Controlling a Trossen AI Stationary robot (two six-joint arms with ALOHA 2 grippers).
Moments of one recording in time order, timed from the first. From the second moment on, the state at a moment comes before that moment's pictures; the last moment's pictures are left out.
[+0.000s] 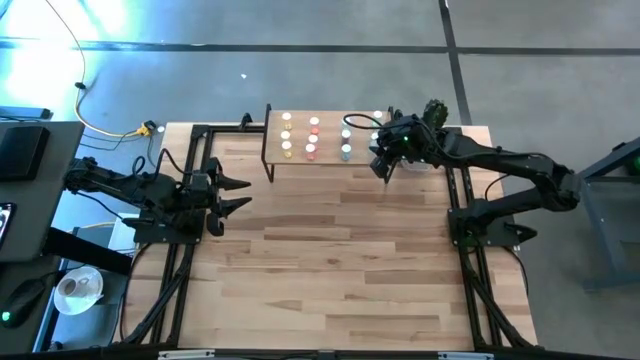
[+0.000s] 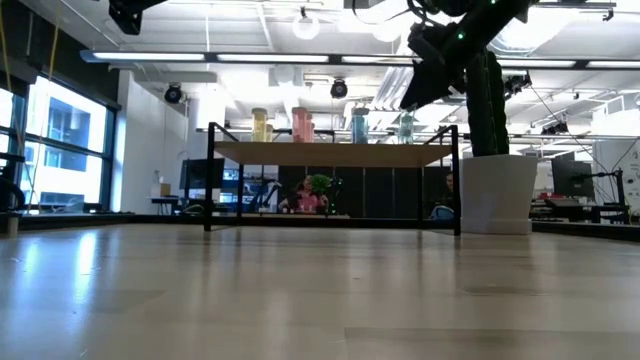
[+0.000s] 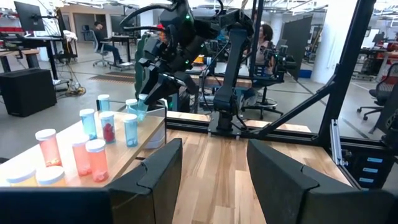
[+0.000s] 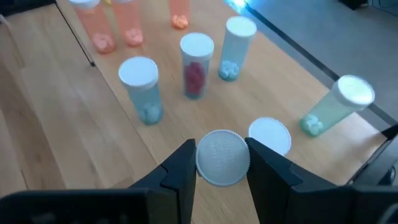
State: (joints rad) left arm -0.20 0.47 0.50 -0.04 -0.49 -0.05; right arm -0.41 1.23 1.01 -0.46 0.19 0.07
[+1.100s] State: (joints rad) left arm -0.20 0.47 0.50 -0.06 -0.49 -0.05; right arm -0.42 1.21 1.14 -0.68 0.18 0.16
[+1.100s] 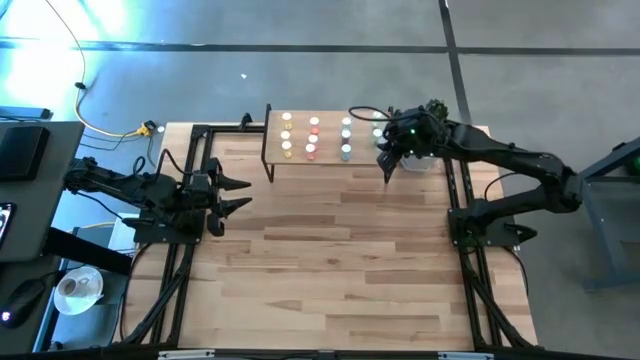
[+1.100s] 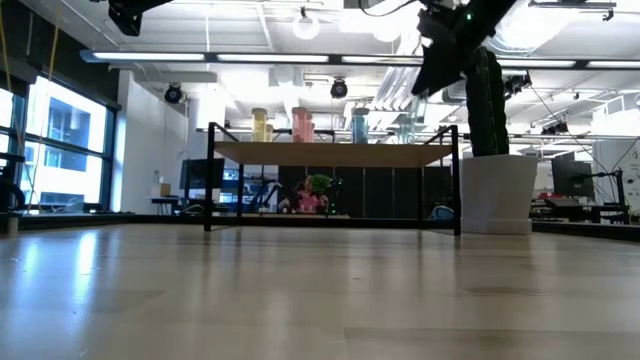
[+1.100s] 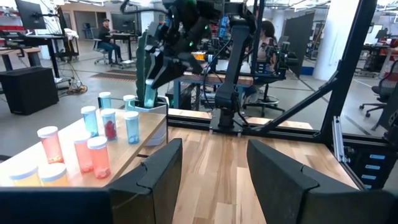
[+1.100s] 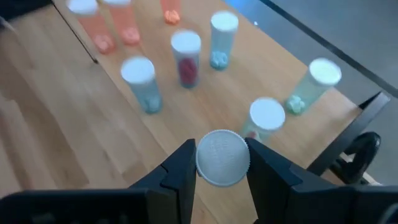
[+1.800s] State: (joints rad) left arm -0.20 0.47 0.50 -0.06 -0.49 -0.05; right arm -0.38 1.32 1.20 -0.77 0.15 0.23
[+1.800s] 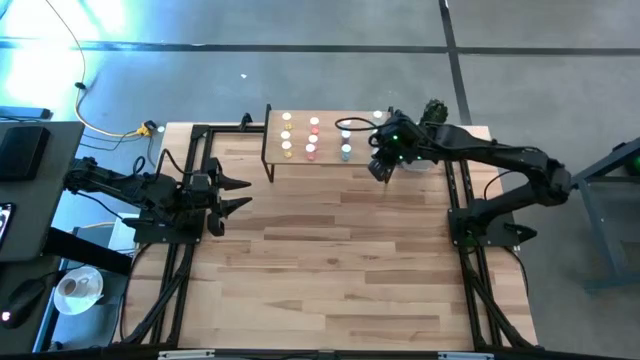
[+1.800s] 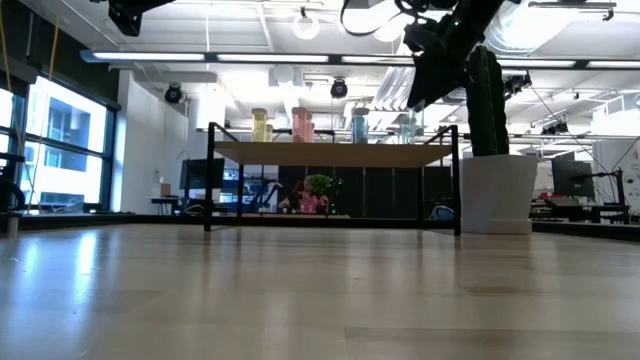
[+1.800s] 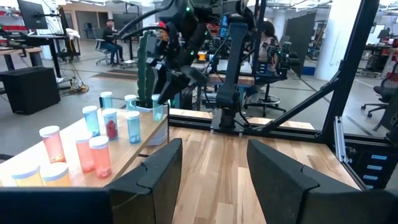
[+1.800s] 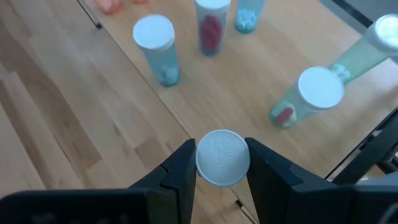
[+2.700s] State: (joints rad) left arm -0.20 0.47 0.50 -0.06 -0.49 -0.05; right arm -0.39 1.35 1.20 -0.77 0.21 0.21
